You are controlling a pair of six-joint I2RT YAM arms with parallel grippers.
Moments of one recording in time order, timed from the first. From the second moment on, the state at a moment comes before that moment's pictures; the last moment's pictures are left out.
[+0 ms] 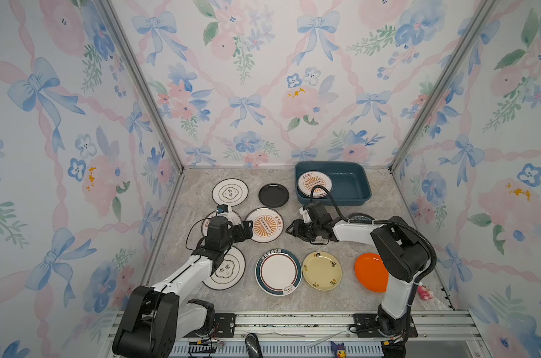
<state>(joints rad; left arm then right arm) -0.24 1.17 0.44 0.20 0.10 -0.45 0.61 1.90 1.04 0.00 -0.36 0.83</state>
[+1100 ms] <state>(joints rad) -0.23 1.18 0.44 0.20 0.12 -0.45 0.63 2.06 1.01 0.41 -0.47 1.07</state>
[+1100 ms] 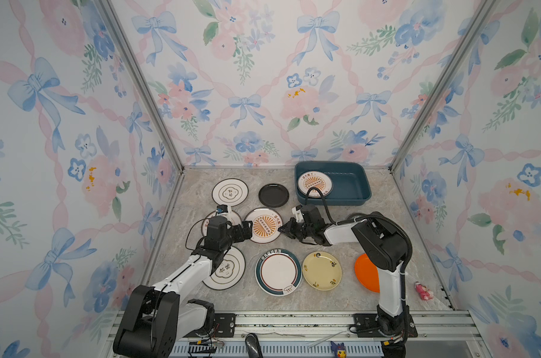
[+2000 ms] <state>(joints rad) -0.26 1.42 0.46 0.41 0.38 -0.51 0.49 1.77 0.85 0.31 -0.58 1.03</state>
